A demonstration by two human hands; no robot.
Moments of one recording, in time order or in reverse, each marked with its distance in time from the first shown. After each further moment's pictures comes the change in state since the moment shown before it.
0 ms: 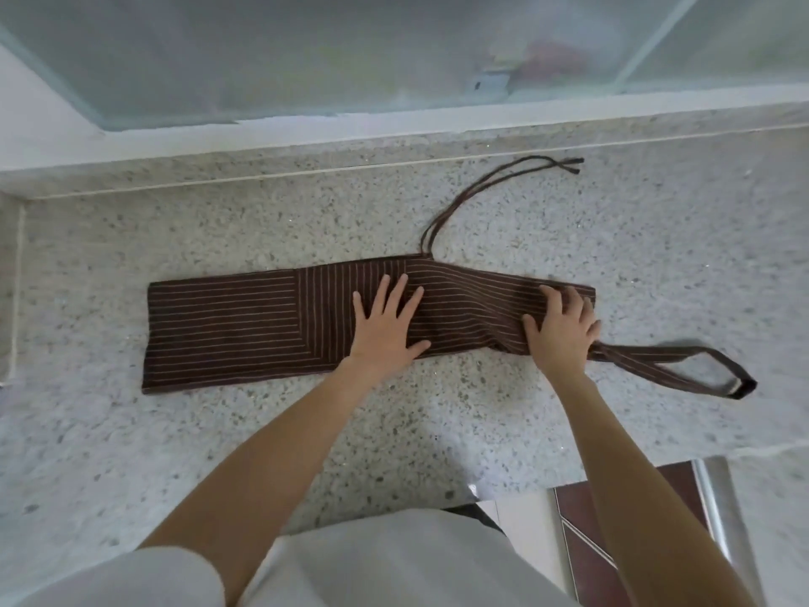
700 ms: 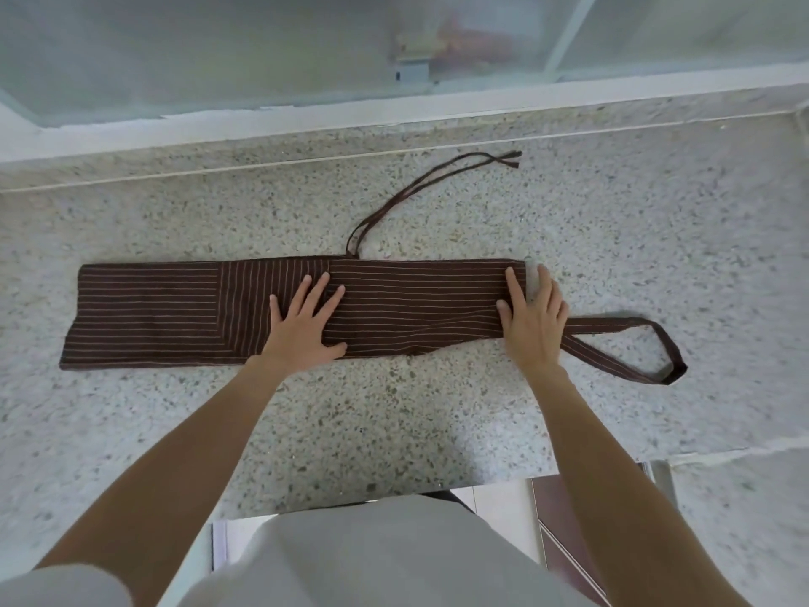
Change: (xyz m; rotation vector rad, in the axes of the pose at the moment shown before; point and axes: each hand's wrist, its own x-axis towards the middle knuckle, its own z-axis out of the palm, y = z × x) left_hand -0.009 0.002 0.006 0.007 -0.013 -0.144; right_hand 0.045 0.085 0.005 -0.099 0.119 -0.289
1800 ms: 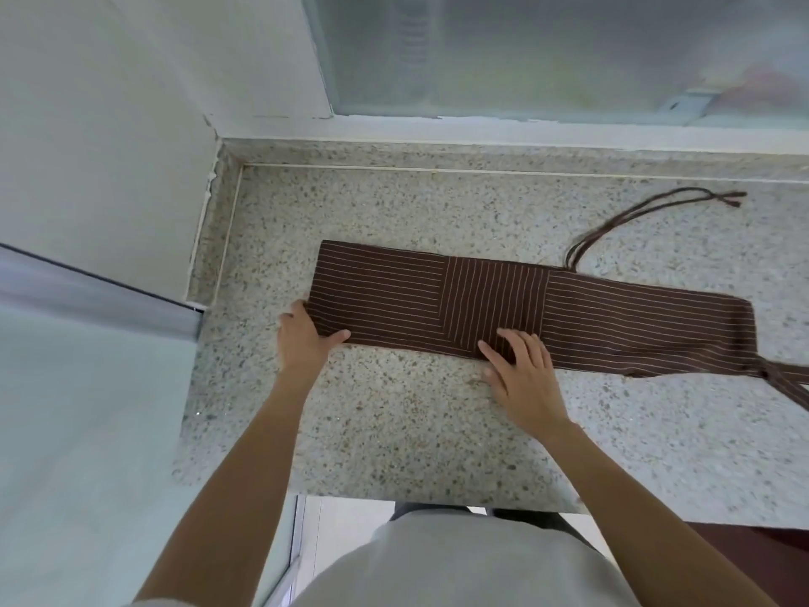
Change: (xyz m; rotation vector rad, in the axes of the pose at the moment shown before) left_hand -0.124 -0.263 0.010 -0.582 0.319 -0.728; right_hand -0.111 -0.282 0.027 0.000 -0.193 -0.565
